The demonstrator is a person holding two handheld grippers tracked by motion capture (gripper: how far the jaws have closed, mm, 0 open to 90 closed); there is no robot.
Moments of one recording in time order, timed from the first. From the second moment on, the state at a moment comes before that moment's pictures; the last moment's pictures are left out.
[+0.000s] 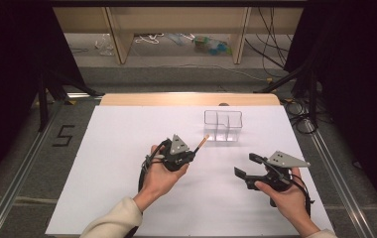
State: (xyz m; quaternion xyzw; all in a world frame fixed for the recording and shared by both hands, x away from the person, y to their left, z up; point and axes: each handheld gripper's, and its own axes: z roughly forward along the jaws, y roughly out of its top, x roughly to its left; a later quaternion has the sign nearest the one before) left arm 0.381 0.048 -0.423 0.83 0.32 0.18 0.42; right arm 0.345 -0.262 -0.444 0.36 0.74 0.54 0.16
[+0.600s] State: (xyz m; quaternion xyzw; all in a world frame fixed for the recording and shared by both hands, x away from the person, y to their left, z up) left arm 0.381 0.048 -0.422 0.82 0.32 0.18 0.43; right arm 0.360 -0.247 -0.441 0.36 0.73 0.55 0.17
